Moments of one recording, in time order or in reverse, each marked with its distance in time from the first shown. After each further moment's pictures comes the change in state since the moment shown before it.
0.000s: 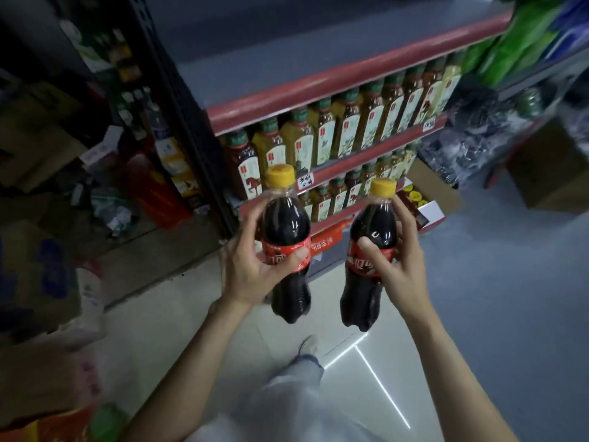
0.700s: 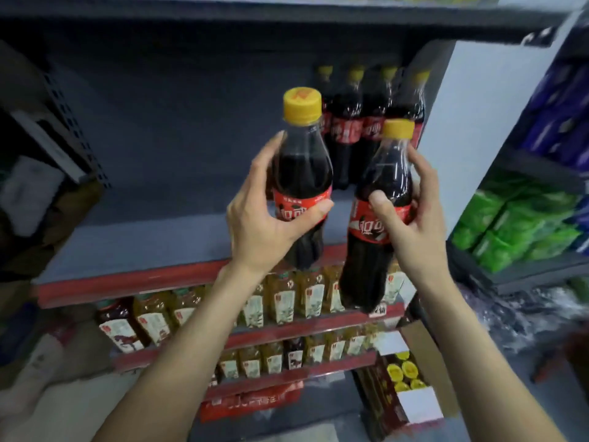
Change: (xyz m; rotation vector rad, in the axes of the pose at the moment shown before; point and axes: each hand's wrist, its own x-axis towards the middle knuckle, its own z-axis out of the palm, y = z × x) left_hand 0.358 0.160 0.219 0.163 0.532 0.277; right_hand 0.411 -0.066 -0.223 0.146 -0.160 -0.509
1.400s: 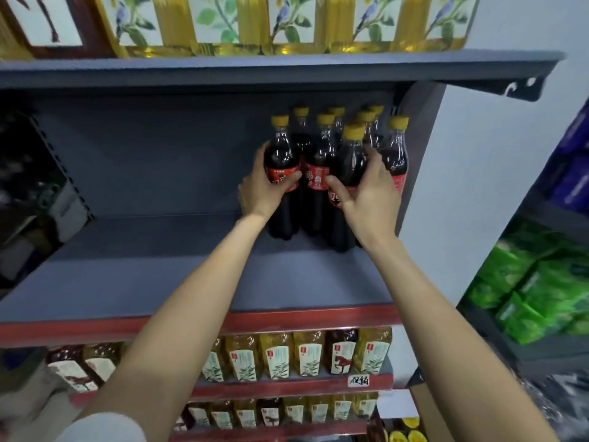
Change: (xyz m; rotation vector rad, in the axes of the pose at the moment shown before) left_hand 0.138 -0.109 0.142 0.386 -0.003 -0.416; right_hand 0.175 0.115 -0.008 -0.590 0.107 -0.230
